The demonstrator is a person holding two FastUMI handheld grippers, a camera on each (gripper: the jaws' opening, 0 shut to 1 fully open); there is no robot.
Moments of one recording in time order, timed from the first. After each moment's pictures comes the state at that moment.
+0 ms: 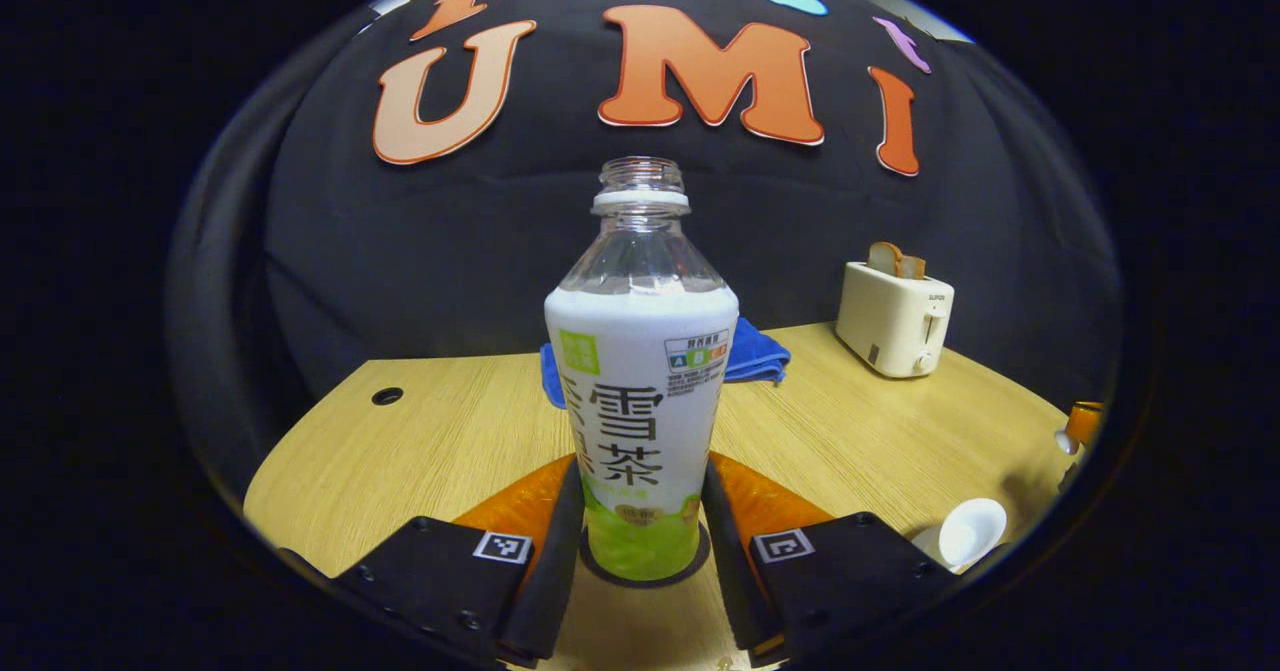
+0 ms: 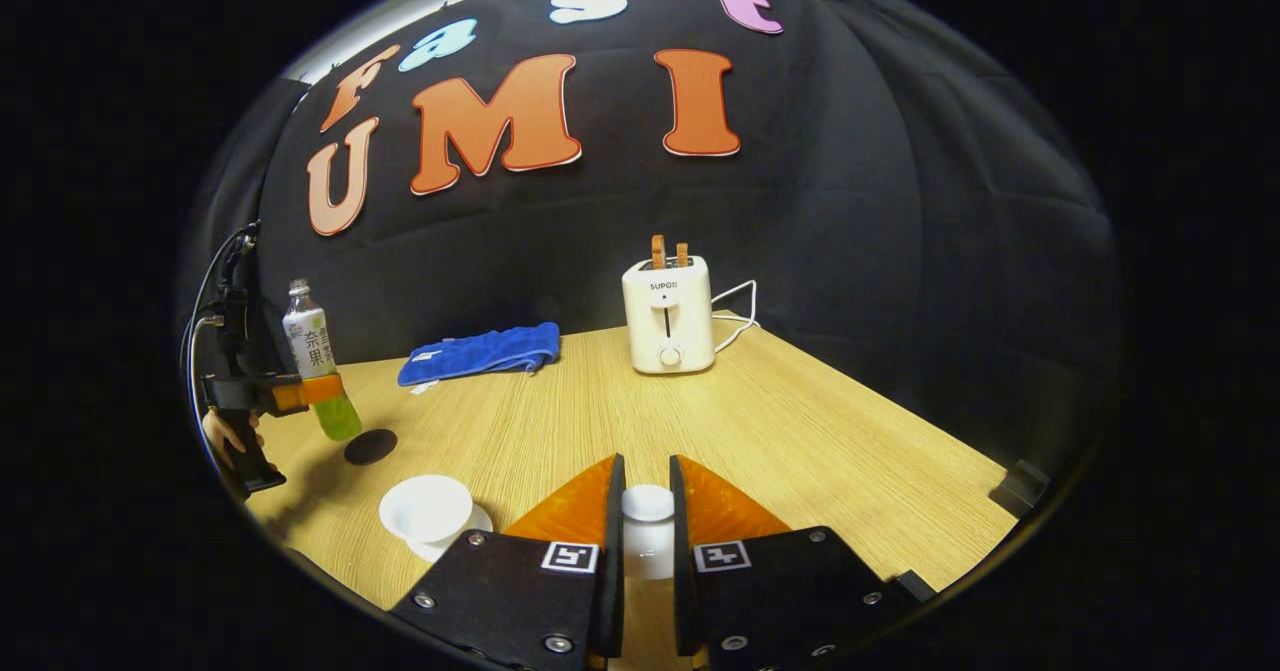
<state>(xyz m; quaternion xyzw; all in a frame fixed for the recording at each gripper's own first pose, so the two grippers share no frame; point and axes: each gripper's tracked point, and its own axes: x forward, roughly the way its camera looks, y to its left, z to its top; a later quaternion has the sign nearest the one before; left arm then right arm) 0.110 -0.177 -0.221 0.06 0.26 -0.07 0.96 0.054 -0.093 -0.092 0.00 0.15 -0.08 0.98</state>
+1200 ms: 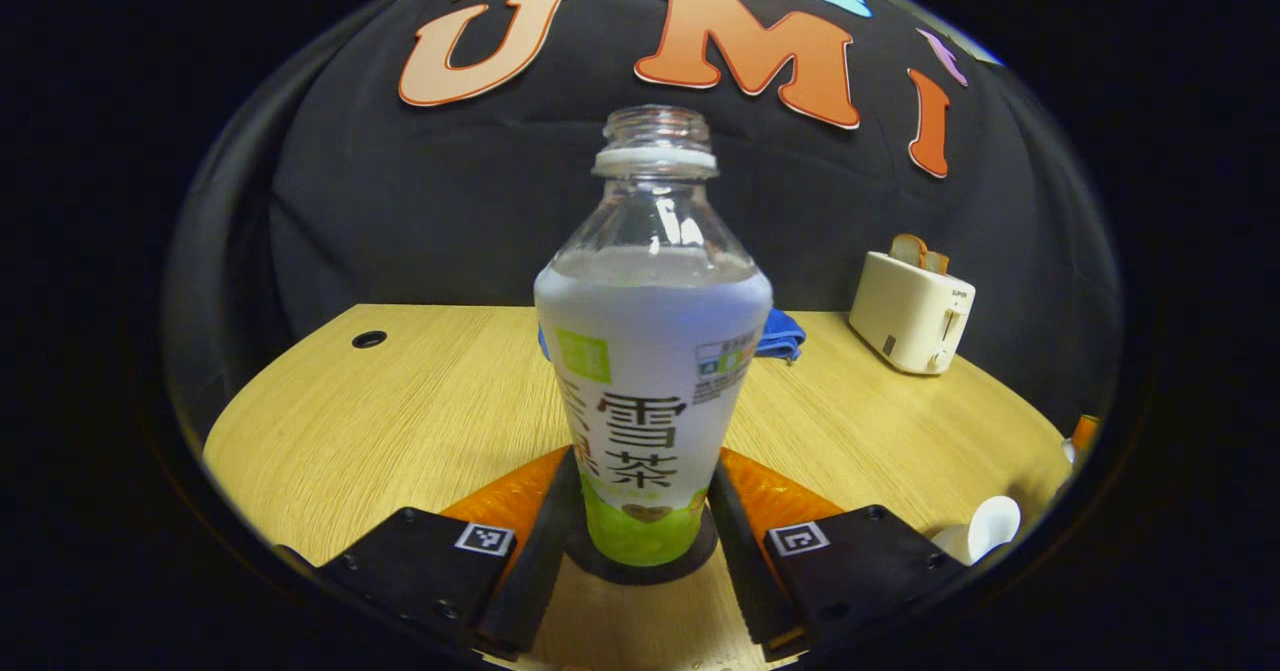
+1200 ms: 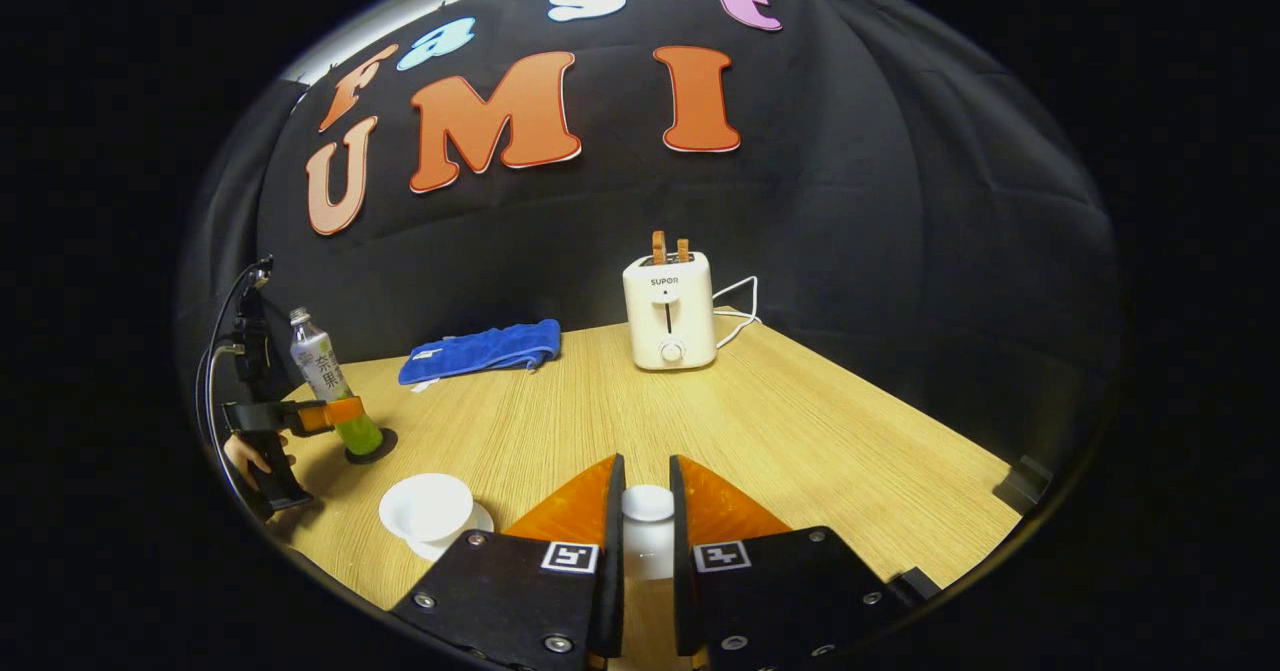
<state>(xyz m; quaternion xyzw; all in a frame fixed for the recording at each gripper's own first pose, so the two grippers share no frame) 0.095 -0.175 -0.270 0.03 0.30 -0.06 0.95 0.056 -0.089 -0.093 0.00 0.16 -0.07 0.99</state>
